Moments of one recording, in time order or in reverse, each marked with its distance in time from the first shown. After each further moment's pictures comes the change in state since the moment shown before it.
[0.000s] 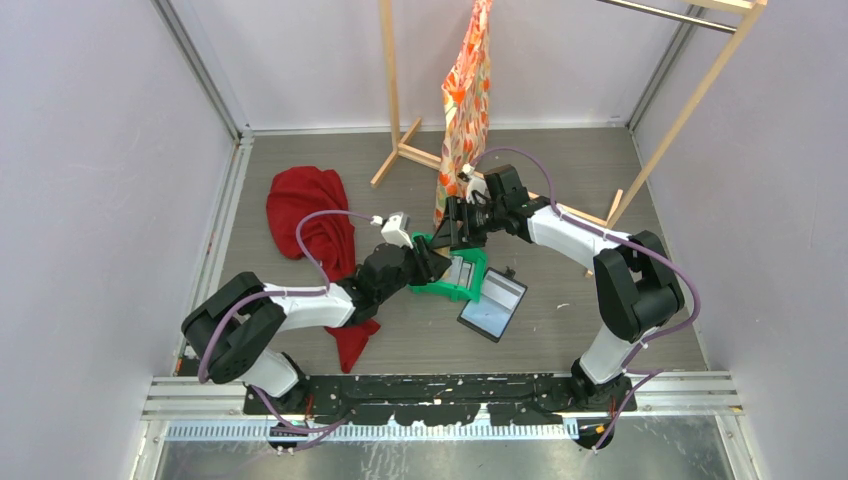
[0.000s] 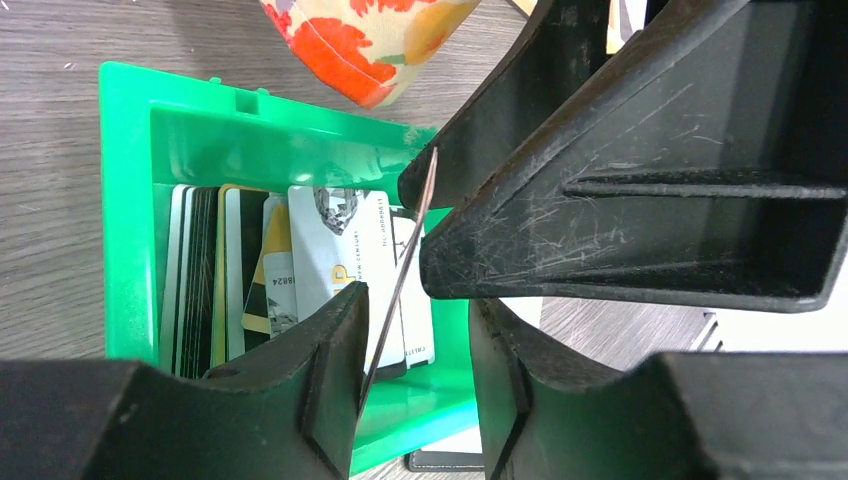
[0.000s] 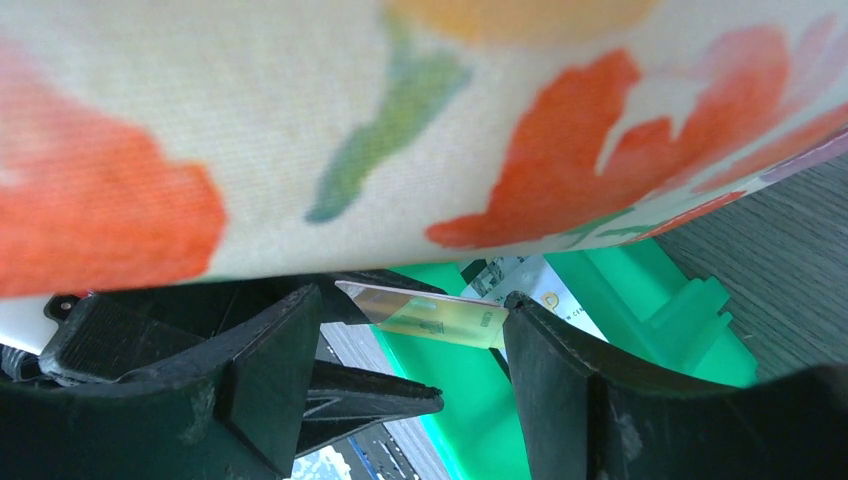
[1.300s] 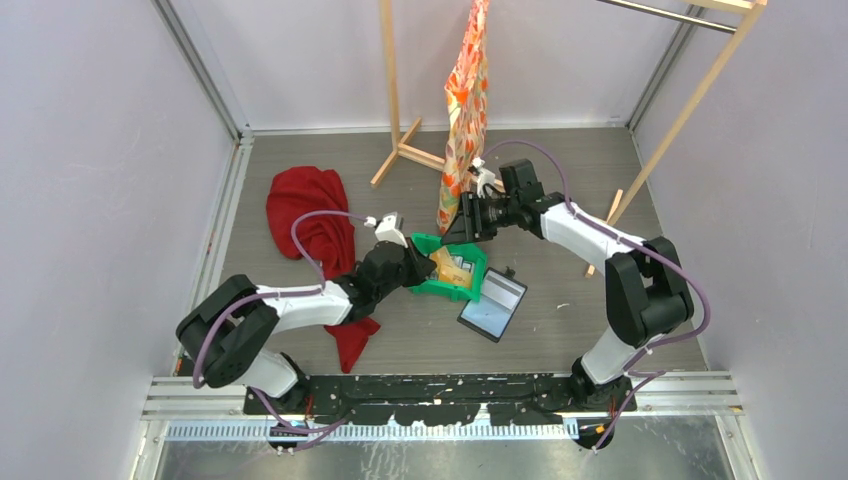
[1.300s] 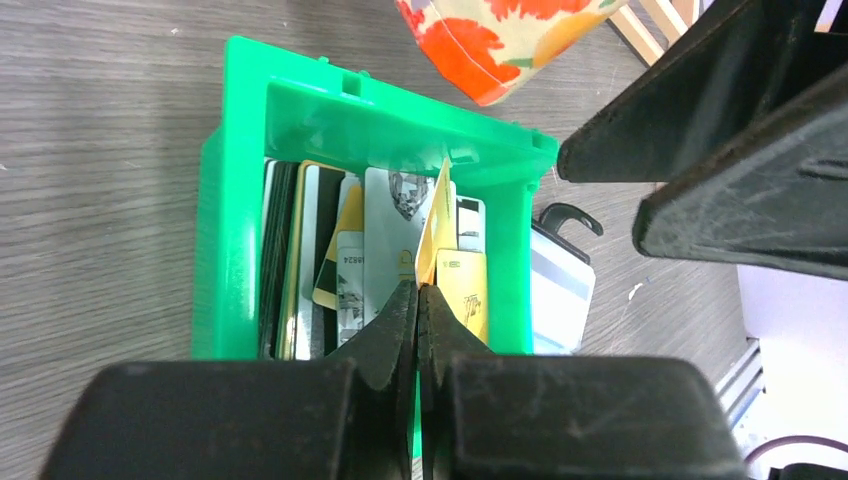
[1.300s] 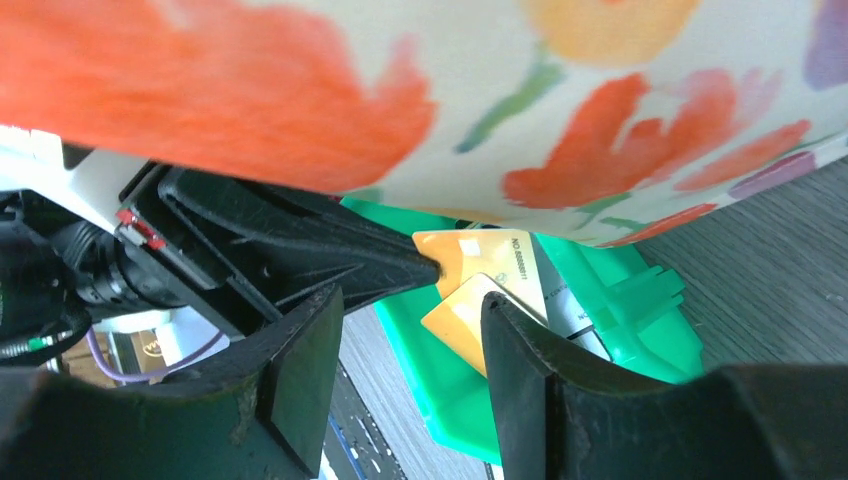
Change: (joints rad) left arm 0.023 -0.021 0.018 -0.139 -0.038 -0.034; right arm -0.071 -0.041 0.000 -0.035 -0.082 -0.113
